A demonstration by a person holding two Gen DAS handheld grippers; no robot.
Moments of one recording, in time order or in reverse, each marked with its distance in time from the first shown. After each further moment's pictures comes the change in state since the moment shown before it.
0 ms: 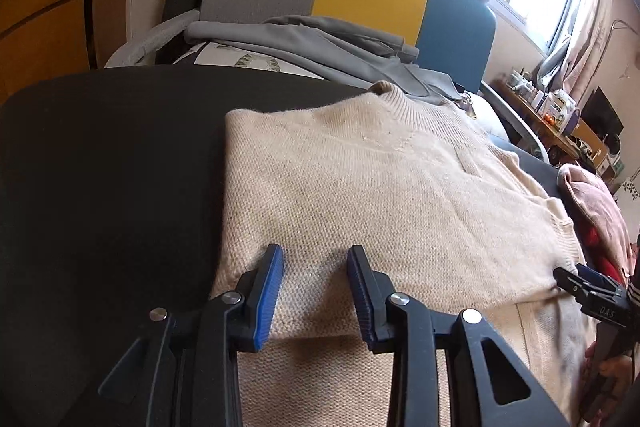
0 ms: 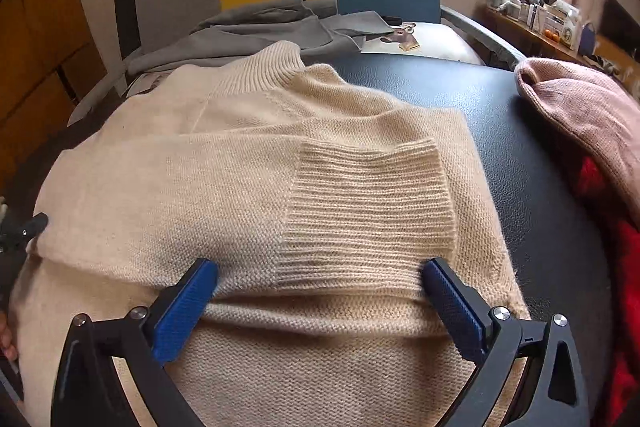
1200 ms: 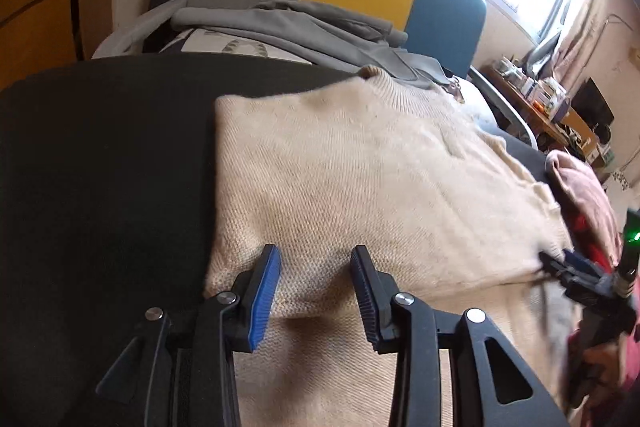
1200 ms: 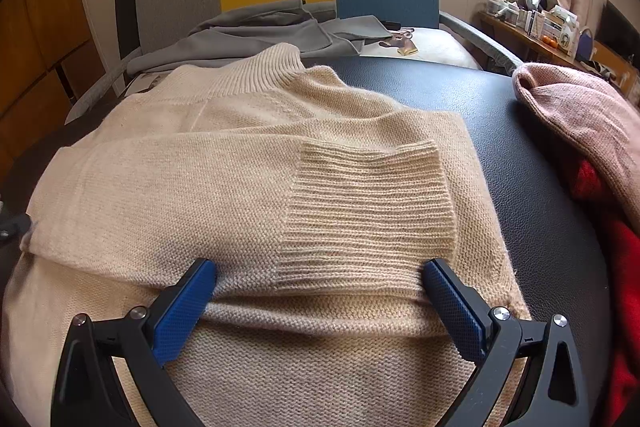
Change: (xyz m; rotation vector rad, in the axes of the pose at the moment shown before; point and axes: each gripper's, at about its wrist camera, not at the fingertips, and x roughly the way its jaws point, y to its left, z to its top) left arm -0.004 -0.001 -0.002 0.039 0.046 -0.035; right arm 0.000 0.001 -0.001 -0.012 -0.011 -0.012
